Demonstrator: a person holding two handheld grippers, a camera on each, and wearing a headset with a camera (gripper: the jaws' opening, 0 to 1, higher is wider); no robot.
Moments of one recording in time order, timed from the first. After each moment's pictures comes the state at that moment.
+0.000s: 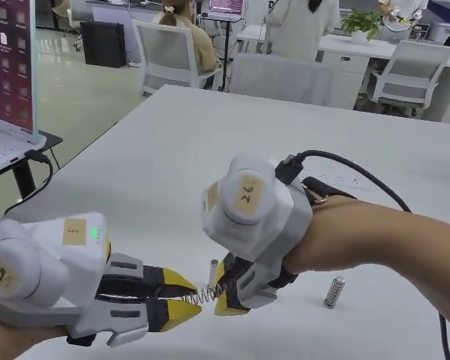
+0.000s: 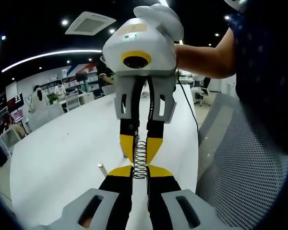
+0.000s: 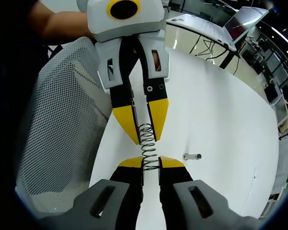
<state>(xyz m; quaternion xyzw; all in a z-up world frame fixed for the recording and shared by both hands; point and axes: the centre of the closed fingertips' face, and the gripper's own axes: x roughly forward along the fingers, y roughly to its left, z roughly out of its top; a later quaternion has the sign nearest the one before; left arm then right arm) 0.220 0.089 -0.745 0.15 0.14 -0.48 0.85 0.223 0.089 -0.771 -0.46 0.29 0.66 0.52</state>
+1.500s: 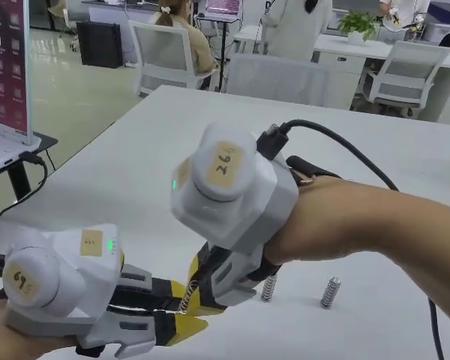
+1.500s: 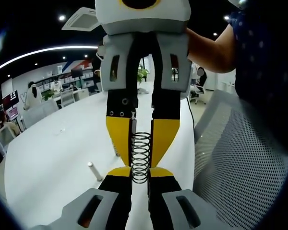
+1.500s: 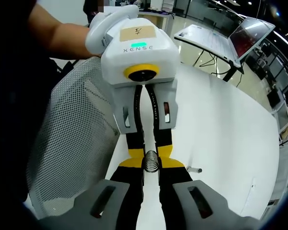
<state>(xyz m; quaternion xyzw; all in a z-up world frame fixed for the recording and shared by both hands) 0.217 0.076 -0.760 0.15 0.16 -0.50 0.84 0.196 0.111 -0.742 -0.45 0.27 0.68 0.51</state>
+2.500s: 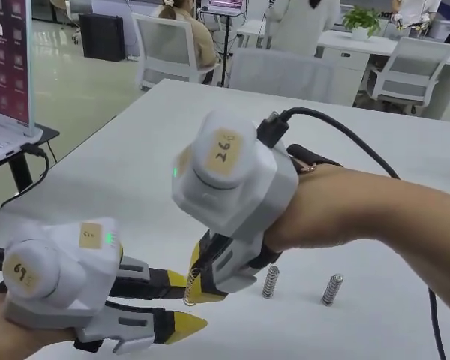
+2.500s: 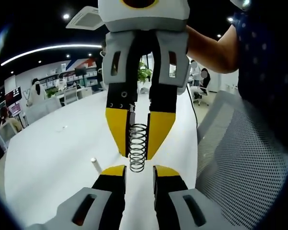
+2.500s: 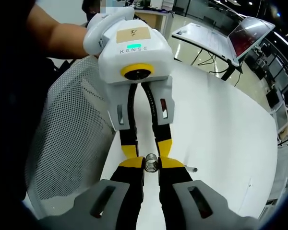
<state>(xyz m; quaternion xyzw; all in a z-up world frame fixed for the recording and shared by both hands) 0.222 0.085 -0.764 0.14 0.16 -0.49 0.85 0.208 0.110 -0.741 -0.46 0.27 0.67 0.51</state>
